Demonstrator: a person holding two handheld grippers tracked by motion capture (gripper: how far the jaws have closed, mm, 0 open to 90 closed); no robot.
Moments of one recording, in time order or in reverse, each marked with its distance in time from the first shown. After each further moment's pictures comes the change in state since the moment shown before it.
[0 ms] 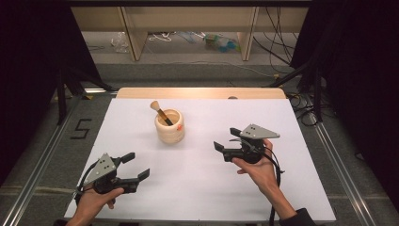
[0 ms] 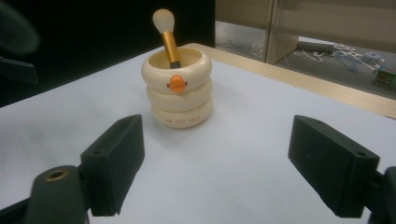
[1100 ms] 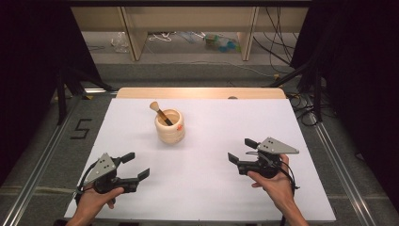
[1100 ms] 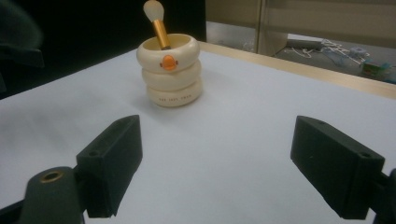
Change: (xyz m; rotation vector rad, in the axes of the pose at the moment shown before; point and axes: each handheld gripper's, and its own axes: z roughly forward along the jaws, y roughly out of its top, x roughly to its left) left arm 0.001 -0.001 0.000 0.005 0.007 -0.010; right arm -0.004 -0.030 -0.042 -0.026 -0.039 0.021
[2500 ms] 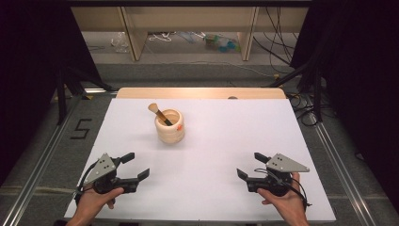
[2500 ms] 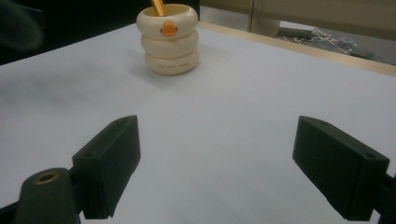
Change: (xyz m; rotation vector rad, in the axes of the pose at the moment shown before) left arm -0.001 -0.001 0.000 -0.006 -0.003 -0.002; right arm 0.010 -0.027 -0.035 0.058 -0.040 -0.037
